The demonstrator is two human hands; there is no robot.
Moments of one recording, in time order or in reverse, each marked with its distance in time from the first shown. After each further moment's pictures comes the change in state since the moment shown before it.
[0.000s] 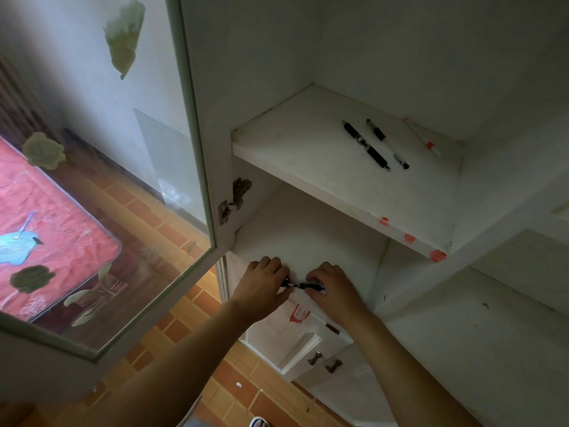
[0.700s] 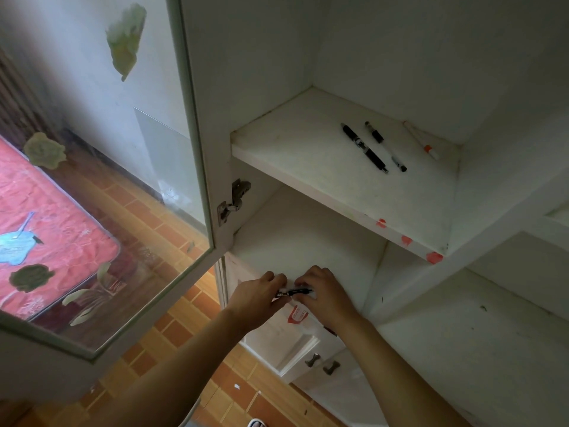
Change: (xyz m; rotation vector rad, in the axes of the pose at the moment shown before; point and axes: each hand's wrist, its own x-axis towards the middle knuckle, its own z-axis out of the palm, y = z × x) left_hand -0.015 0.009 -0.007 -0.084 -0.134 -0.087; right_hand -0.003 -0.019 0.006 0.085 -0.028 0.015
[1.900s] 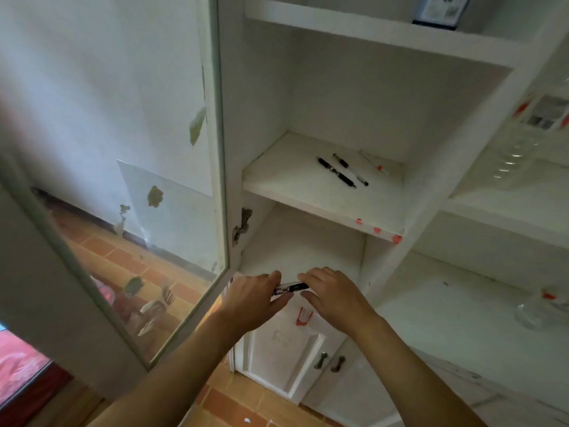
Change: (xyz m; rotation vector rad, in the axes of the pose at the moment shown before) left_hand -0.063 0.015 -0.134 0.171 0.065 0.105; right_hand -0.073 -0.119 -0.066 -0.476 0.157 -0.161
